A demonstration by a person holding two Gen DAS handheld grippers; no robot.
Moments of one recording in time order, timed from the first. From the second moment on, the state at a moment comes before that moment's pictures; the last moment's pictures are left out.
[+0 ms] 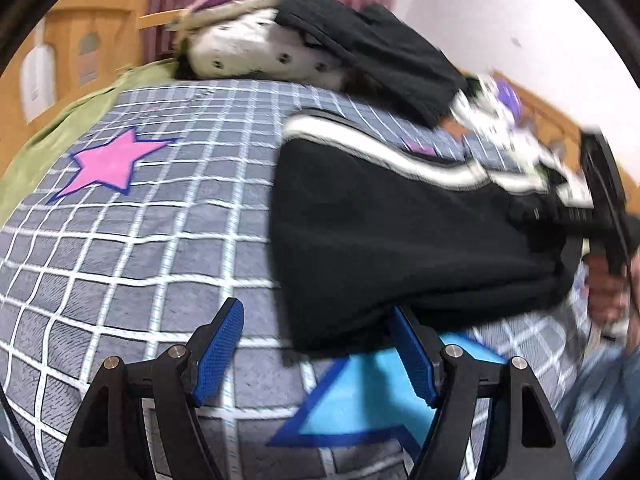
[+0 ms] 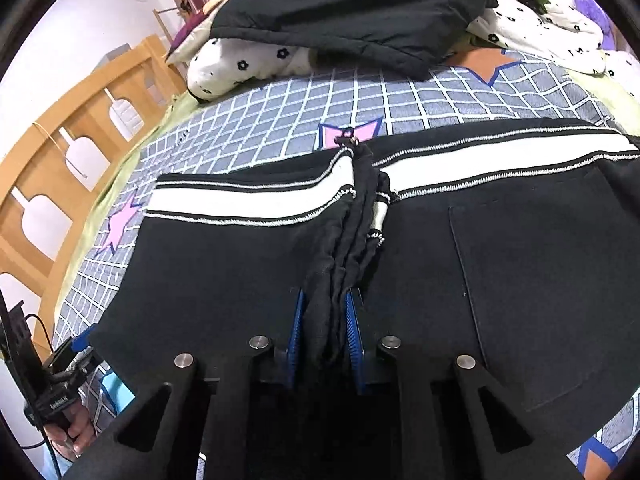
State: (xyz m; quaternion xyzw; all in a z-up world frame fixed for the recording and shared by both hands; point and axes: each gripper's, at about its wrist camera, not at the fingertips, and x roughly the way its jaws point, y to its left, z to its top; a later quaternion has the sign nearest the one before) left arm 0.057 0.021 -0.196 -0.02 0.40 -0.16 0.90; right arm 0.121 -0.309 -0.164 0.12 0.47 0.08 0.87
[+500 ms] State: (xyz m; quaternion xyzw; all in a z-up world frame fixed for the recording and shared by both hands) left arm 0.066 0.041 -0.194 -0.07 0.38 -0.08 0.92; right arm 0.124 -0.294 -0.136 0.10 0.39 0.11 0.91
